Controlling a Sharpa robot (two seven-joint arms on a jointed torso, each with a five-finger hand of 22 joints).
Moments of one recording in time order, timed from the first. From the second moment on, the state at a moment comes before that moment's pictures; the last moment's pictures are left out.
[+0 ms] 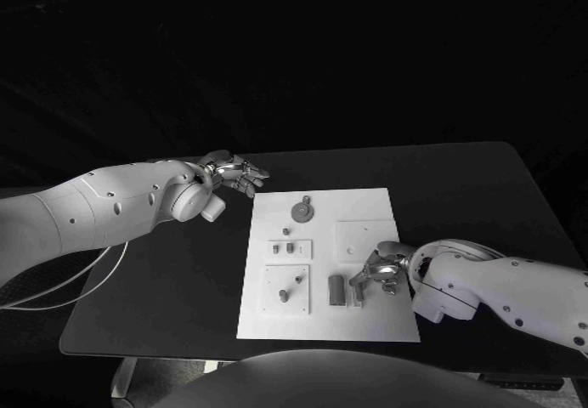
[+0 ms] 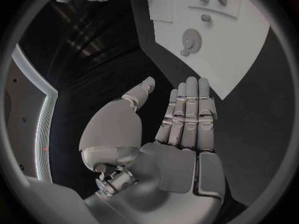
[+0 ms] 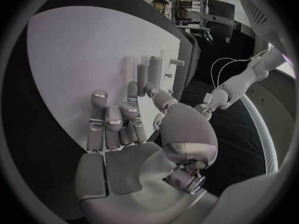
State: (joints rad) left arm 1.21 -0.75 -0.18 1.13 -0.38 -0.17 0.04; left_hand 1.00 -0.12 0.48 -0.17 0.05 0.85 0.18 0.29 0.50 1.12 0.14 0.12 0.25 1.03 0.04 0.62 0.58 0.04 1.02 -0.06 0.15 1.14; right arm 1.11 -0.78 -0.24 1.60 -0.92 -0.15 -0.49; right_hand 0.98 -0.06 0.57 -0.25 0.10 1.09 0.06 0.39 0.55 1.03 -0.04 1.40 0.91 1.08 -0.09 1.65 0.78 0.25 1.06 0.00 0.97 1.31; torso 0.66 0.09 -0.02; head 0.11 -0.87
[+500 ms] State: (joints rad) left arm 1.21 -0.75 -0.18 1.13 -0.38 -0.17 0.04; left_hand 1.00 -0.12 0.48 -0.17 0.05 0.85 0.18 0.29 0.50 1.12 0.14 0.12 0.25 1.03 0.04 0.62 0.58 0.03 1.02 -0.06 0.15 1.14; right arm 1.10 -0.79 -0.24 1.61 -0.92 -0.13 -0.50; right_hand 0.98 -0.06 0.57 -0.25 0.10 1.09 0.06 0.39 0.55 1.03 -0.04 1.40 0.91 1.08 -0.09 1.65 0.78 0.25 1.06 0.00 0.97 1.31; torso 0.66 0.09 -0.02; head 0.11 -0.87
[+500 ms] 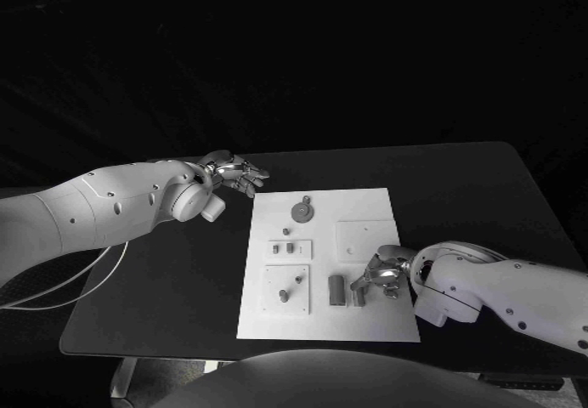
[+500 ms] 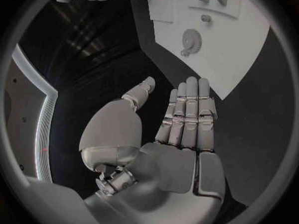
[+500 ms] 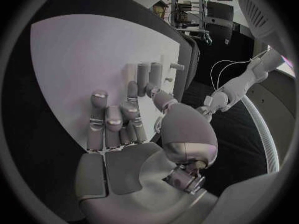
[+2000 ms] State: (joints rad) left arm 1.21 -0.75 -0.18 1.13 -0.38 -0.16 0.04; left_hand 1.00 -0.12 0.48 -0.17 0.05 0.85 0.18 0.29 0.50 1.12 0.14 0.12 0.25 1.03 0.04 0.62 0.59 0.04 1.02 -0.06 0.14 1.14; right arm 1.09 -0.76 -0.24 1.57 -0.92 -0.11 -0.50; right_hand 0.98 -0.05 0.57 -0.24 0.10 1.08 0.07 0.39 0.55 1.03 -0.03 1.40 0.91 1.08 -0.09 1.64 0.78 0.25 1.07 0.00 0.97 1.31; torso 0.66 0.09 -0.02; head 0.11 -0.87
